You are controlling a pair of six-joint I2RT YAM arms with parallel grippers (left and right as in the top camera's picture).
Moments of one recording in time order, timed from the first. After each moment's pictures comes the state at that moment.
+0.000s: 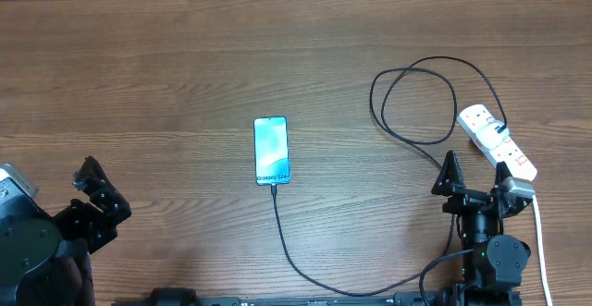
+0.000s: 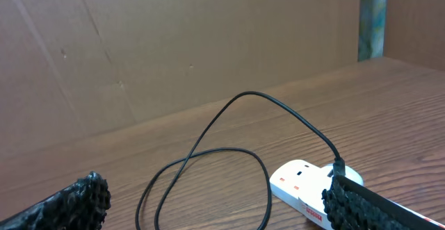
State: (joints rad) left arm -0.07 0.75 1.55 -1.34 -0.48 -0.47; right arm -0.10 0.01 0.02 -0.03 0.04 0.23
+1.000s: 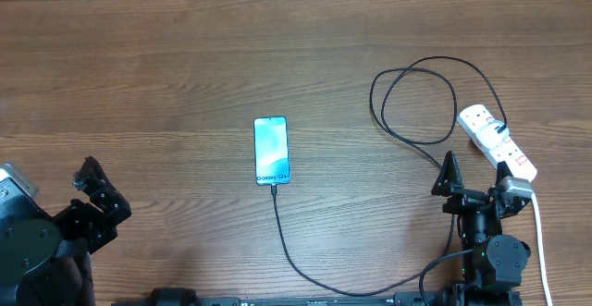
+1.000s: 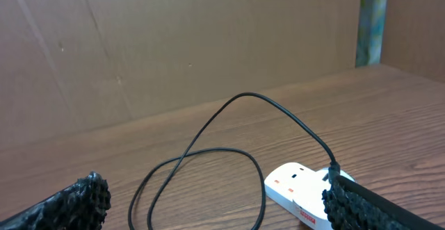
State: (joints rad) left arm -0.07 0.75 1.55 -1.34 -0.48 -0.47; right arm -0.10 0.01 0.02 -0.03 0.03 0.18
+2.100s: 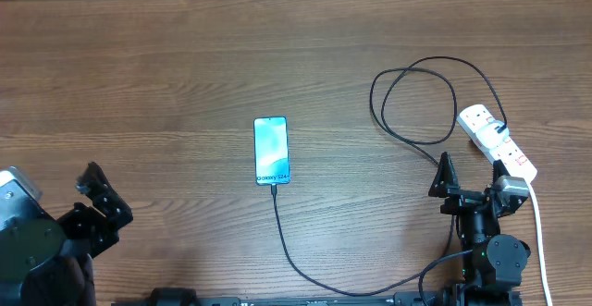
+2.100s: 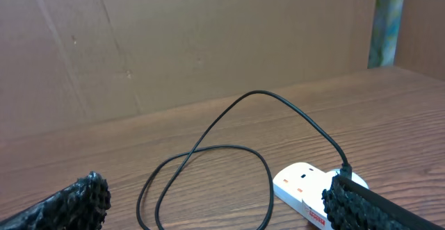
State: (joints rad) left arm -0.07 0.75 1.55 -1.38 -0.49 -0.47; right arm -0.10 0.01 0.02 -0.03 -0.01 0.17
